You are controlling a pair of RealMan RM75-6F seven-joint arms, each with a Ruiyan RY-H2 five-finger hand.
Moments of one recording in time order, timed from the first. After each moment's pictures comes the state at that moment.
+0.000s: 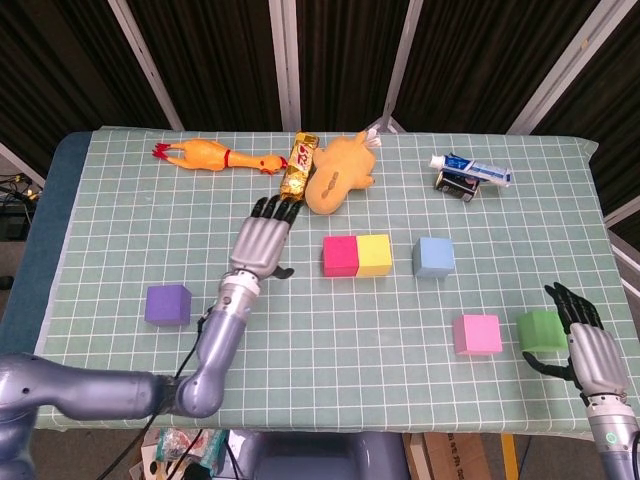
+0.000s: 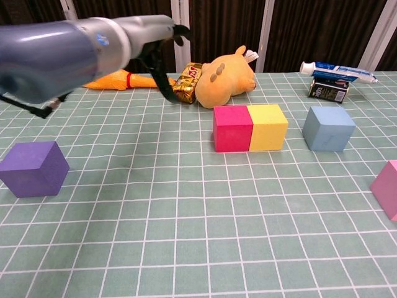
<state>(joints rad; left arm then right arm) -1.04 -1.61 -0.38 -1.74 0.56 1.27 0.83 0.12 -1.07 0.08 -1.70 -1.36 1.31 0.16</state>
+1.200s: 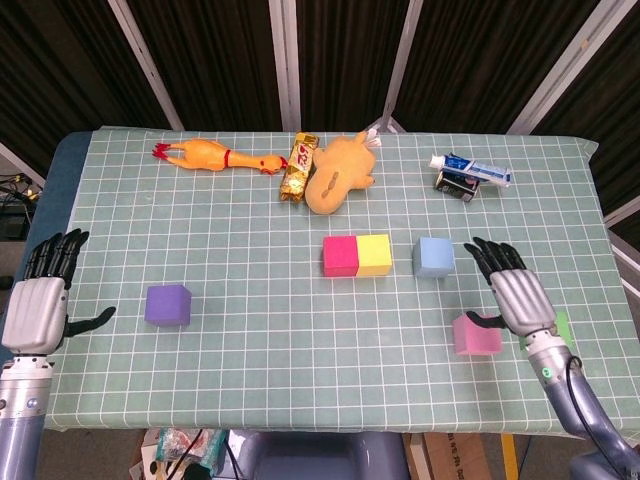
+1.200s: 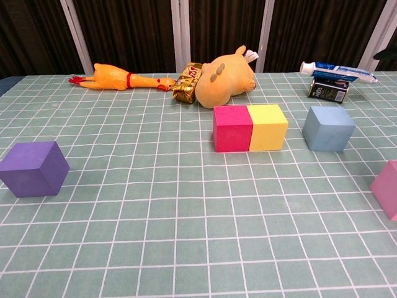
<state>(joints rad) -0.36 -1.12 -0.01 -1.98 1.24 1.64 0.26 0.42 -1.07 0.22 -1.76 -1.28 1.00 -0.12</state>
